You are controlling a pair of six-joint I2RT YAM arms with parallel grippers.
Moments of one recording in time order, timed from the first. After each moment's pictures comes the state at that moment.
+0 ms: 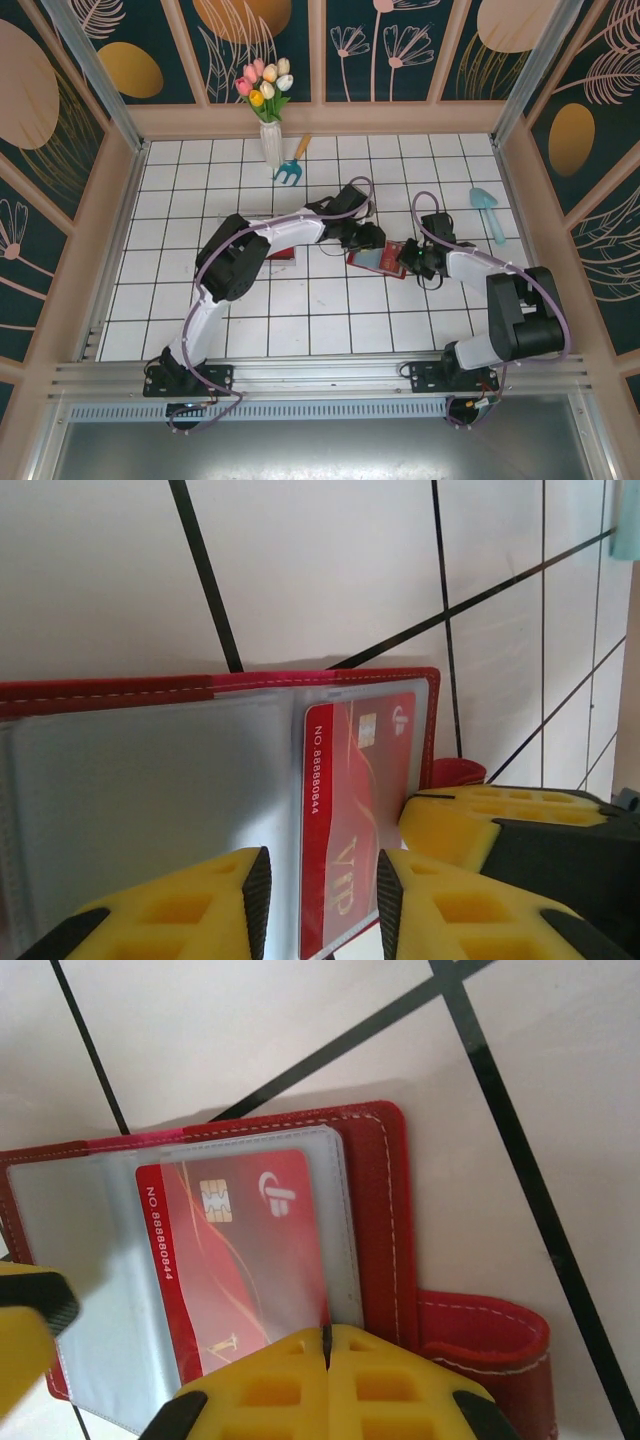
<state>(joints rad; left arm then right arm) -0.81 2.27 1.66 -0.30 0.47 -0.81 0.20 1.45 0.61 -0.23 -0.24 0.68</state>
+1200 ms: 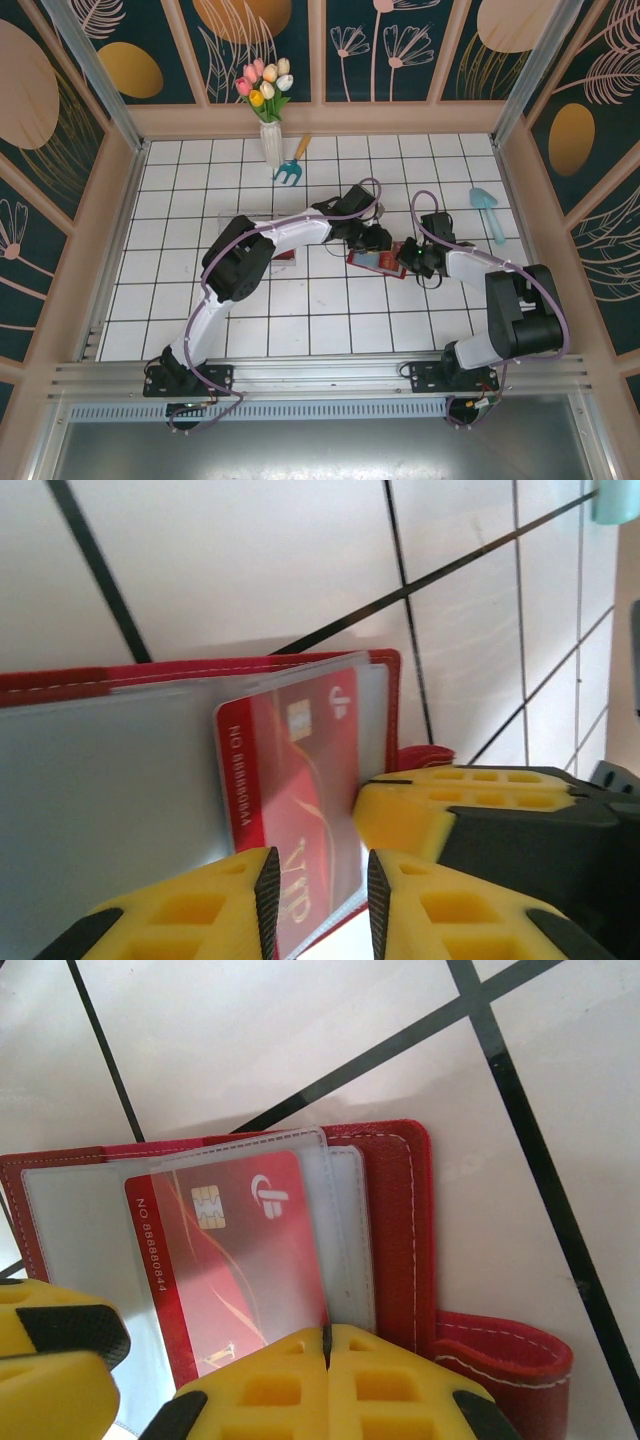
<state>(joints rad) -0.83 2.30 1.73 -0.35 0.49 -0.78 0.20 1.46 0.61 -0.20 -0.25 0.67</state>
